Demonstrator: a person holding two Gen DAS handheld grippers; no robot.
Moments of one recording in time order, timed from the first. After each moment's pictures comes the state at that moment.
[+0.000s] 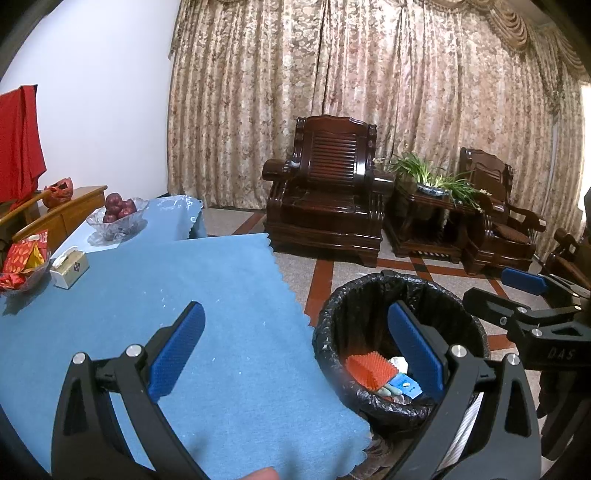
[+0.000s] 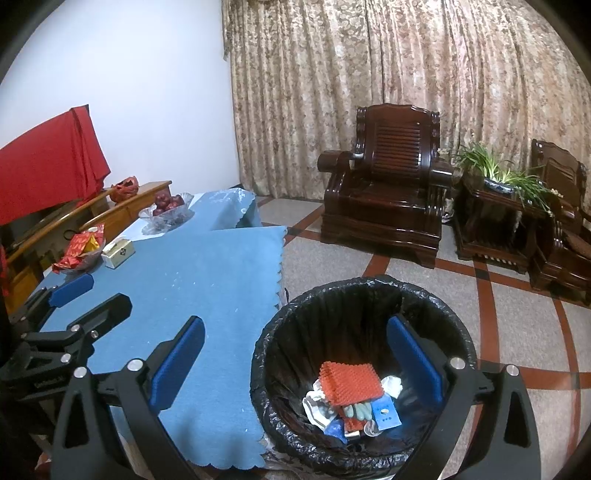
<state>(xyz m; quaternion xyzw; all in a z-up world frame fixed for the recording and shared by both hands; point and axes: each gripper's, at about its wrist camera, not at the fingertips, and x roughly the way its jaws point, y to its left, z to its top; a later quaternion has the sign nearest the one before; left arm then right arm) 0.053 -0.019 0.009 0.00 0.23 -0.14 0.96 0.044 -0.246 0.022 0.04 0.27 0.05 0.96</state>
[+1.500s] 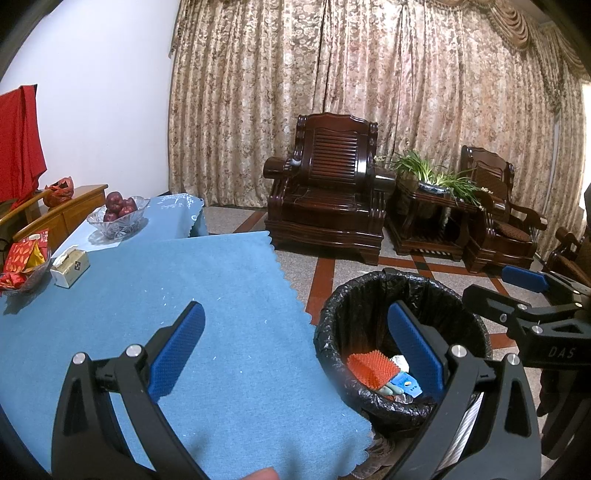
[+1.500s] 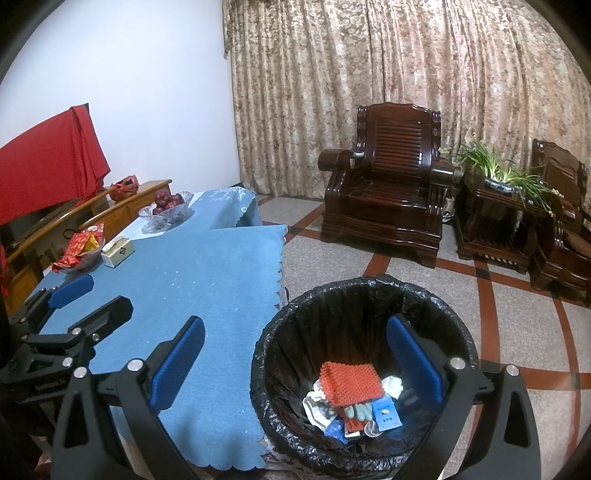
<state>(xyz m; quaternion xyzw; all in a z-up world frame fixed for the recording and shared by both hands) 0.054 -0.018 0.011 0.00 0.23 -0.14 0.96 0.045 -0.245 0.021 0.04 0.27 0.05 0.96</state>
